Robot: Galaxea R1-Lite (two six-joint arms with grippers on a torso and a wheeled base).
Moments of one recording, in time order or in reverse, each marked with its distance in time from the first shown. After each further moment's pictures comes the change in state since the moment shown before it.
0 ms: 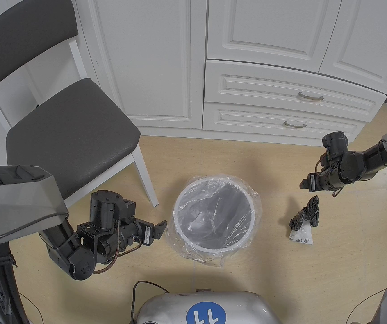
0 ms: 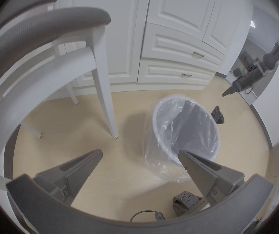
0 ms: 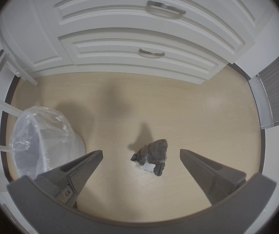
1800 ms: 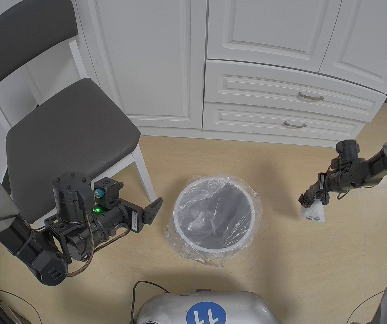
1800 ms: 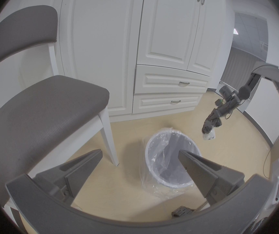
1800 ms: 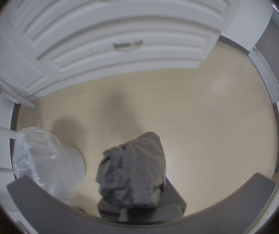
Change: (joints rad) left arm -0.032 -0.276 0.111 -0.071 -0.011 0.081; right arm -0.134 0.077 0.010 -0.136 0.177 0.094
